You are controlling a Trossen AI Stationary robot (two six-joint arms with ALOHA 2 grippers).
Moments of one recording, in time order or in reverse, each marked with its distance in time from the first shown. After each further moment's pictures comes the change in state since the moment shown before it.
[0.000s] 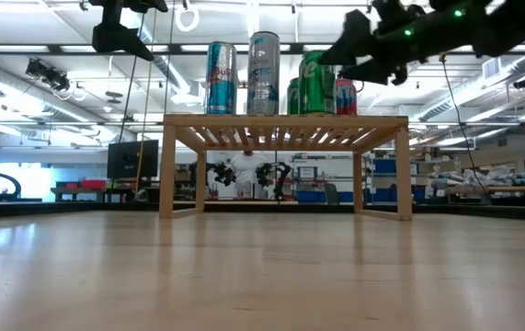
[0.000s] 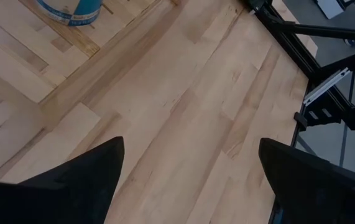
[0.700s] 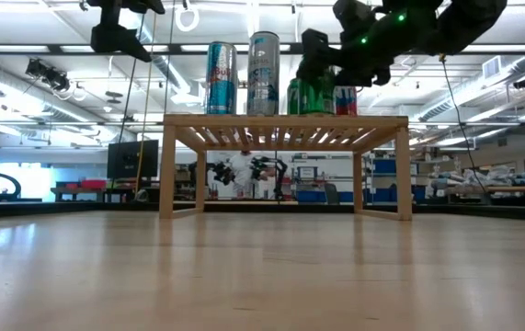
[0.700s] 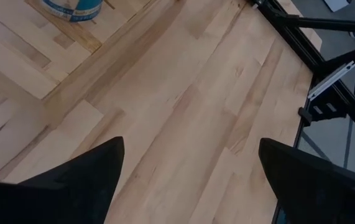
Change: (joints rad) left arm 0.000 0.000 0.000 -0.018 0.001 0.018; right arm -0.028 0.251 0.214 -0.009 0.228 -0.003
